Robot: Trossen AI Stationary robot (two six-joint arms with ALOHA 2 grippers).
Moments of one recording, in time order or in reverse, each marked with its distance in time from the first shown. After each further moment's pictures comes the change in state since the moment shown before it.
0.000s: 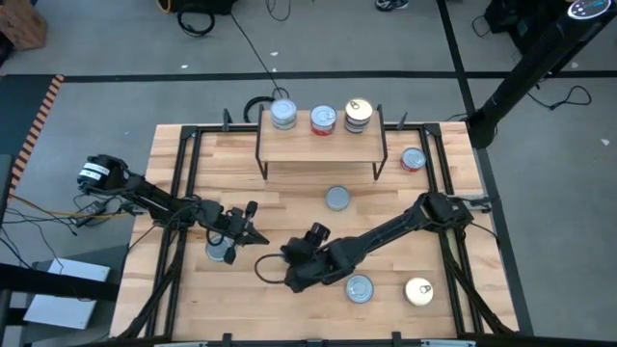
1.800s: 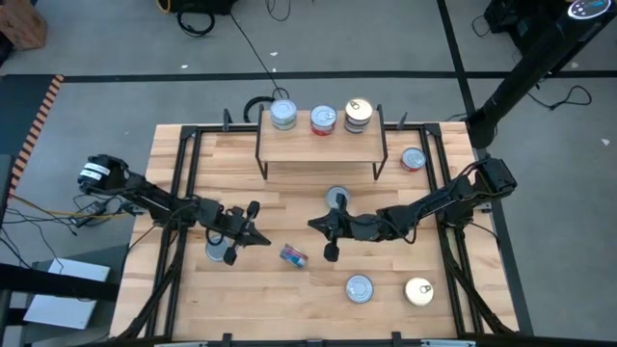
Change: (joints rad) left arm 0.002 0.008 0.029 0.044 0.025 -0.028; right arm -0.119 -0.556 -1.096 1.352 -0.051 -0.565
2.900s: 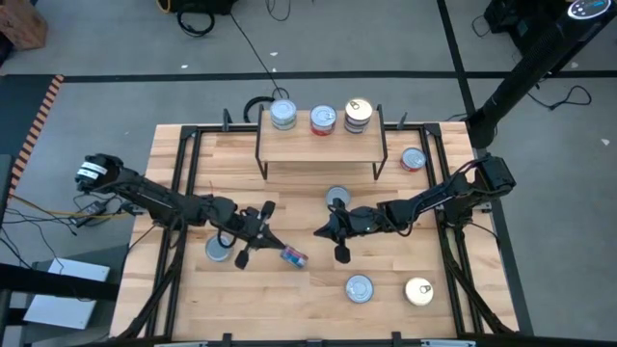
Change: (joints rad) left arm -0.026 -0.041 0.336 -0.405 0.013 0.033; right arm -0.082 -0.001 -0.104 -0.012 -0.353 -0.014
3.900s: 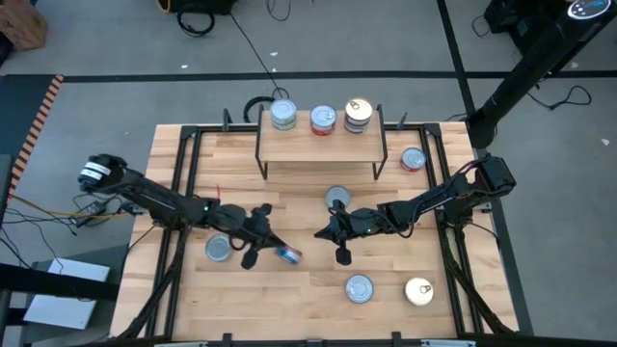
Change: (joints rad) left arm -0.013 0.040 0.000 -0.231 -0.132 -0.209; right arm 0.014 -0.002 0.000 0.001 0.000 -0.019
